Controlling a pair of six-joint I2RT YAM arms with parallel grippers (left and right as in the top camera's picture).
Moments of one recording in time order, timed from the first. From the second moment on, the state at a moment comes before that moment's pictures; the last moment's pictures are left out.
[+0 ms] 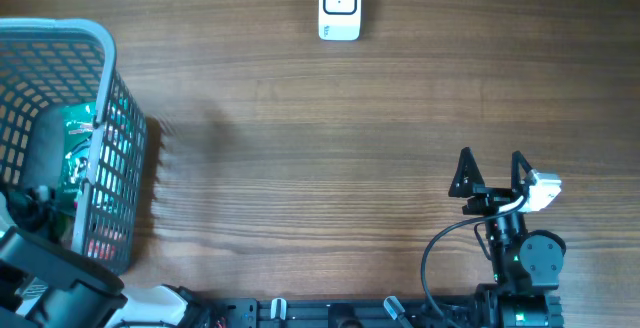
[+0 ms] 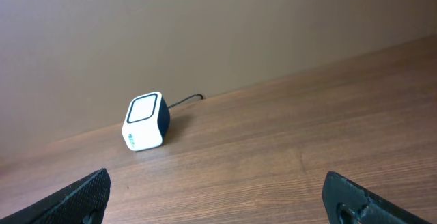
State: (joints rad) left arm 0.96 1.67 1.19 -1.03 -0.08 -0.79; right arm -0.01 0.02 0.01 0.00 -0.05 0.31
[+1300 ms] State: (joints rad) left arm 0.82 1.45 0.89 -0.81 -0.25 -0.74; right arm -0.01 0.02 0.01 0.00 -0.05 0.31
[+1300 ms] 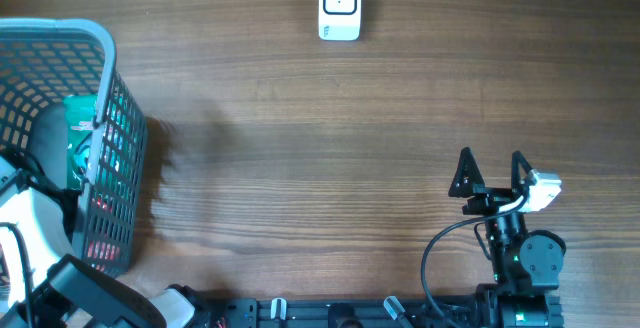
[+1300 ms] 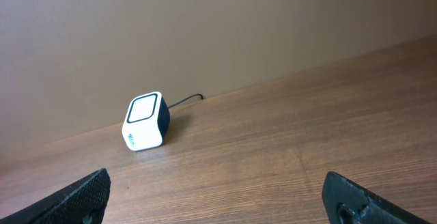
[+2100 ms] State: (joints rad) left arm 0.85 1.45 1.06 -0.90 -0.16 -0.86; right arm -0.01 0.02 0.01 0.00 -0.05 0.31
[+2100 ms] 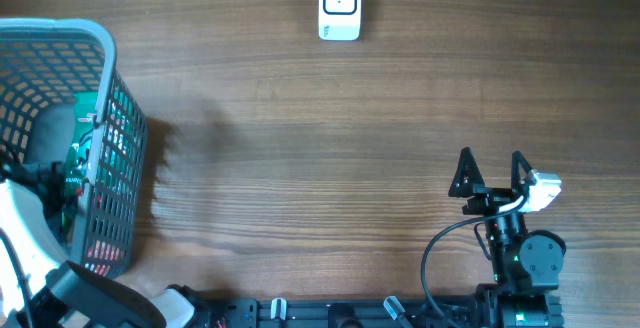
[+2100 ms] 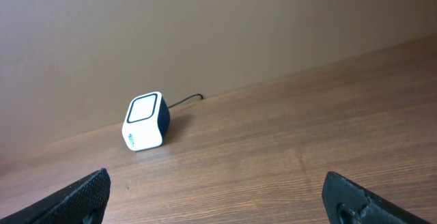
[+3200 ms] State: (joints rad) left arm 1.06 1.71 1.07 -0.85 -0.03 -0.93; right arm -0.01 0.02 0.01 0.00 -0.05 0.31
